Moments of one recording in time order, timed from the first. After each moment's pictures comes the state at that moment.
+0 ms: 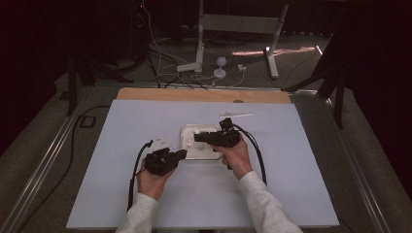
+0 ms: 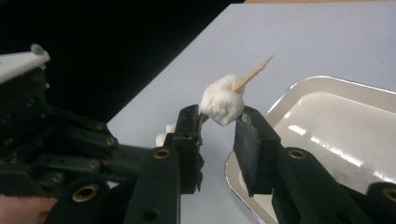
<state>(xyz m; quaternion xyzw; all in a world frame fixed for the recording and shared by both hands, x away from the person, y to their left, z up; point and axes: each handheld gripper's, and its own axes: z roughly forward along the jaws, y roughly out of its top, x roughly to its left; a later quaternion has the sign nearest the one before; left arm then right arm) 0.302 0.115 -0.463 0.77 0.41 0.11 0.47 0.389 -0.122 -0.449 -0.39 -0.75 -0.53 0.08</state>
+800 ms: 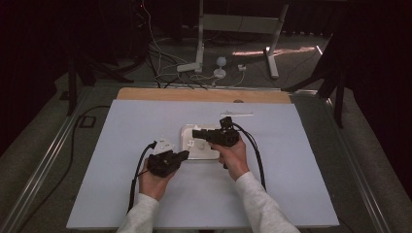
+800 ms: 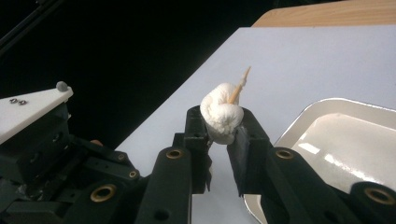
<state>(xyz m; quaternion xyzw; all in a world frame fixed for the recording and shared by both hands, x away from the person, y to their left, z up) 0.299 0.111 -0.462 0.78 0.40 0.13 0.46 0.384 -0.118 -0.441 -0.39 -0.72 -0.56 0.08</state>
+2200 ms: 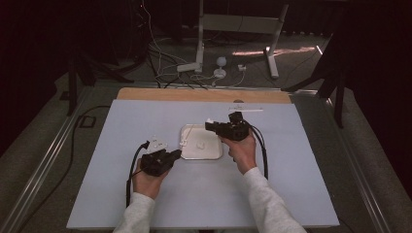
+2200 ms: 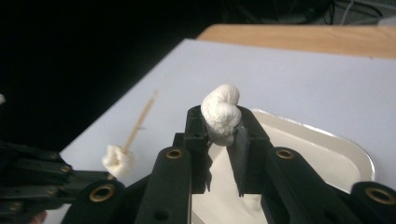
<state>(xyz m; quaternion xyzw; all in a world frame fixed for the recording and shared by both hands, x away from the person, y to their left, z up) 0.300 0.127 -0.464 0.78 0.42 0.14 0.45 0.398 -0.143 -0.435 -0.43 -0.74 -0.52 -0.01</state>
